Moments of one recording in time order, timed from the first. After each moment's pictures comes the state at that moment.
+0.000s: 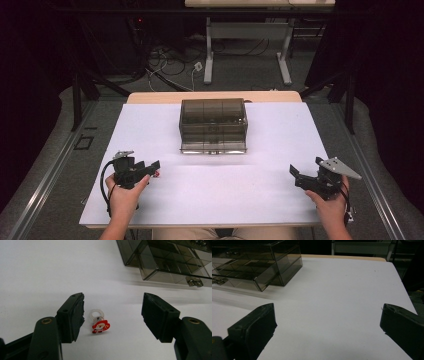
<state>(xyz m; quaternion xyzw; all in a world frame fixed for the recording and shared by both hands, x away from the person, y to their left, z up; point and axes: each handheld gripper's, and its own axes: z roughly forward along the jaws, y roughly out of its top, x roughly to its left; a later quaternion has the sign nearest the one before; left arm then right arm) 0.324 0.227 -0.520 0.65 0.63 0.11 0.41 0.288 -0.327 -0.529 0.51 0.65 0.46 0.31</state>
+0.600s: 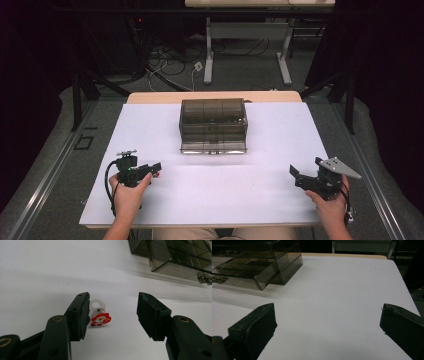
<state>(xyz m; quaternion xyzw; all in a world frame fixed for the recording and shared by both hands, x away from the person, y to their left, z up) 0.332 0.226 -0.529 0.65 0.65 0.07 0.37 0.288 -0.328 -0.529 0.52 0.65 0.46 0.30</state>
